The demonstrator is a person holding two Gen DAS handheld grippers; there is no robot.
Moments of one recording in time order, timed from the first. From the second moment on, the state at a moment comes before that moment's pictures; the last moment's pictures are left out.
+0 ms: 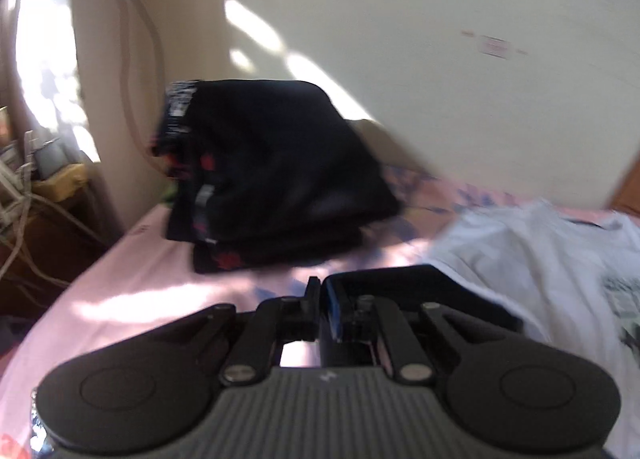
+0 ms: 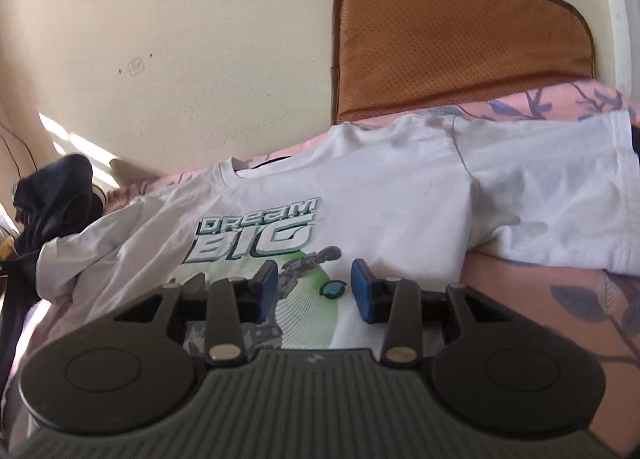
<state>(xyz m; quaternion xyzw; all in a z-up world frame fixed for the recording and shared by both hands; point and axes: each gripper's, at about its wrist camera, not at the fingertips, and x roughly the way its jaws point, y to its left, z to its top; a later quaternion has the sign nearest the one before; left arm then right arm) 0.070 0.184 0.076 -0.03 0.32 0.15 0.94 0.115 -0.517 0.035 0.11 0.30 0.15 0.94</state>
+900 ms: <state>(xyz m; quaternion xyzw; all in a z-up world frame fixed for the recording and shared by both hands) -0.095 0.130 0.046 -0.09 0.38 -0.12 0.91 0.059 -0.523 0.048 0.11 0.29 0.13 0.94</state>
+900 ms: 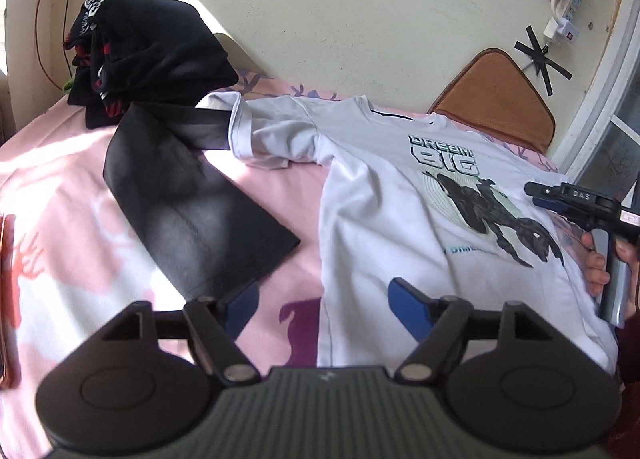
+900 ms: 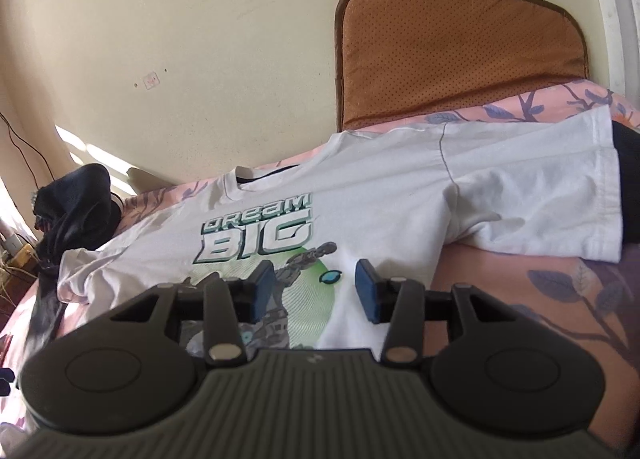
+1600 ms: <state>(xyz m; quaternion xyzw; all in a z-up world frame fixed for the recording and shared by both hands) -0.157 0.128 0.036 -0.15 0.40 -0.17 0.89 -0.132 -0.547 0.031 0.07 0.28 0.16 0.95</state>
